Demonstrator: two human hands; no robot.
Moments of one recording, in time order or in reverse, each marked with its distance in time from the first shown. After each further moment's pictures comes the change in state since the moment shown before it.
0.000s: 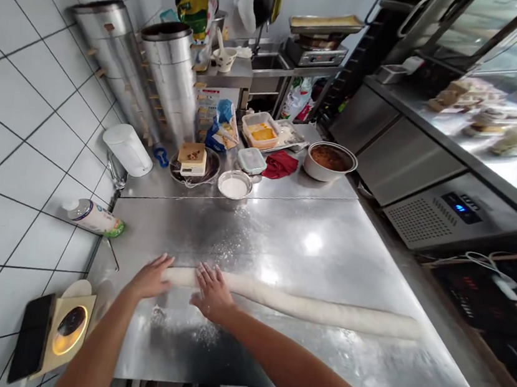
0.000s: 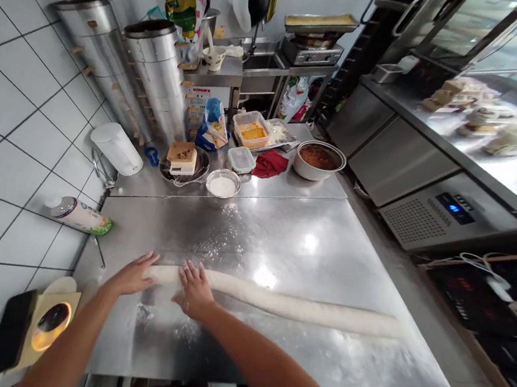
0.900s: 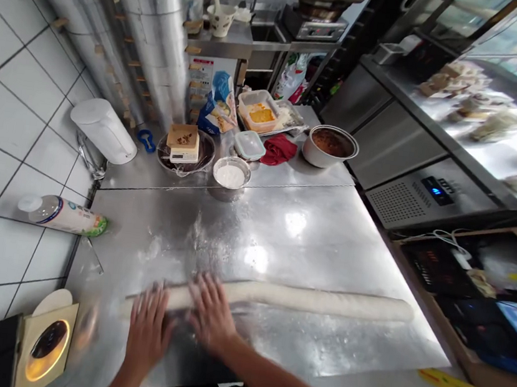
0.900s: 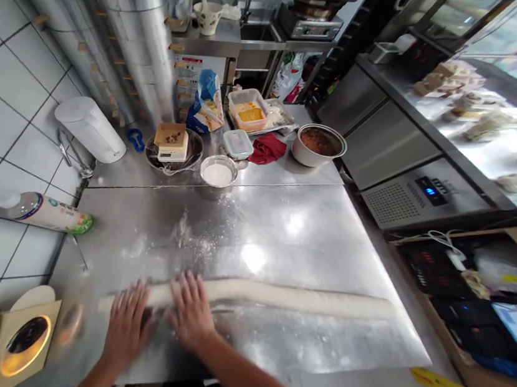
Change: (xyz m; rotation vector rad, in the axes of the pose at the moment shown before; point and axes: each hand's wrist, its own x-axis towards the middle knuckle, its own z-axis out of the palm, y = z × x) left_hand -0.052 -0.024 0.173 0.134 0.481 0.065; right_hand -0.053 -0.010 0.036 -0.015 0.077 -0.008
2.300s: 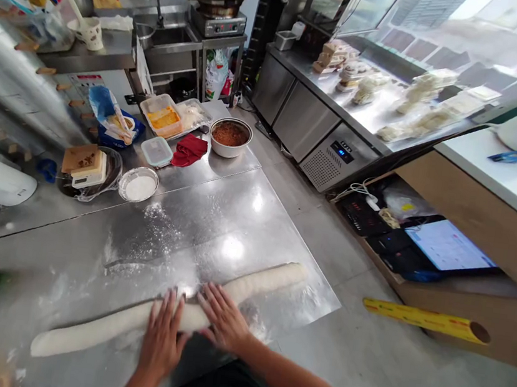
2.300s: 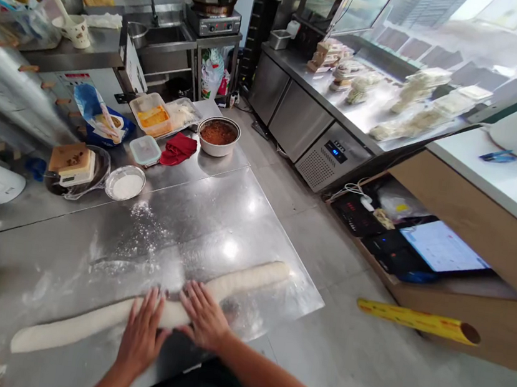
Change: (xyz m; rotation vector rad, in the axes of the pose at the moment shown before) left_hand 0.075 0.326 0.022 0.033 0.114 0.424; right_hand -0.228 0.222 -0.112 -0.075 0.143 0.016
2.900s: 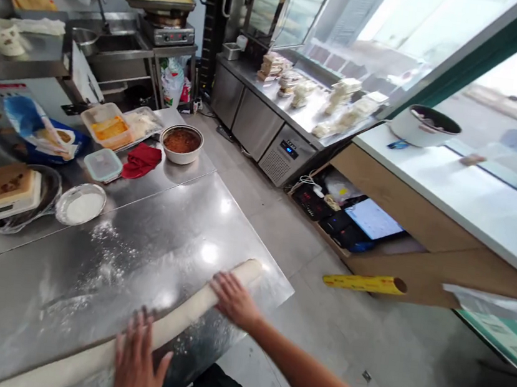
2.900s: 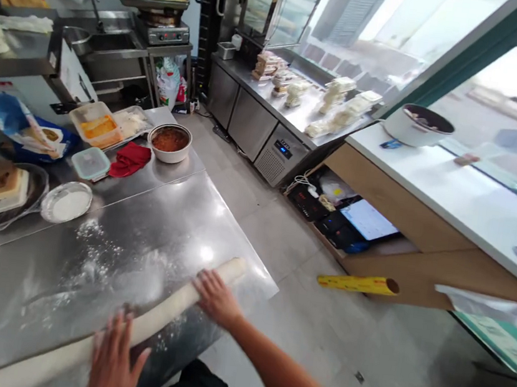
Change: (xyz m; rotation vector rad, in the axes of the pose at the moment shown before) left_hand 0.007 0.078 0.020 -0.117 0.083 -0.118; right_hand -0.098 0.120 -0.058 -0.132 0.007 0.174
